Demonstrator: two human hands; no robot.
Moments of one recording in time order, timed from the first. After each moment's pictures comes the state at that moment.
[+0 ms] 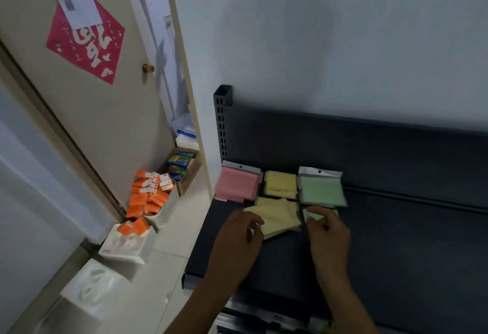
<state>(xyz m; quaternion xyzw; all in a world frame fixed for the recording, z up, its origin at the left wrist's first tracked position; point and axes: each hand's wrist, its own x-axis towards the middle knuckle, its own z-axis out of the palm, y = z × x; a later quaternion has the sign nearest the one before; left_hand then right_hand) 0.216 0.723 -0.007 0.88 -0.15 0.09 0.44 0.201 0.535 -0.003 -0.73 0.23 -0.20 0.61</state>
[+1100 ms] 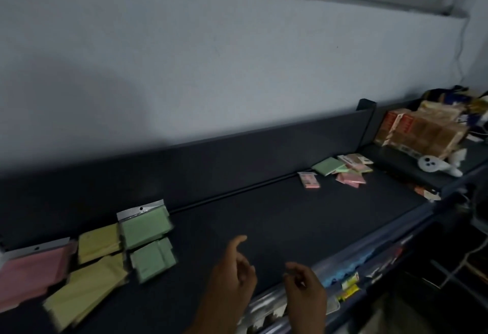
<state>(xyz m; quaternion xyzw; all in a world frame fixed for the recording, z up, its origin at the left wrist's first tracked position) 0.107 0.469 0.017 0.76 -0.36 -0.19 0.51 -0.006 0.351 -0.030 -0.60 0.51 -0.36 0.50</state>
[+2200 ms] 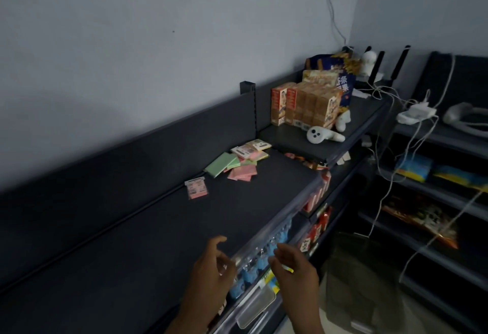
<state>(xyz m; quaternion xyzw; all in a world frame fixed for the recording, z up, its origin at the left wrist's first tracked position) -0.022 0.207 -0.003 0.78 -0.42 -0.23 0.41 -0.184 0.117 -0.034 -0.56 0.49 -0.41 0.52</state>
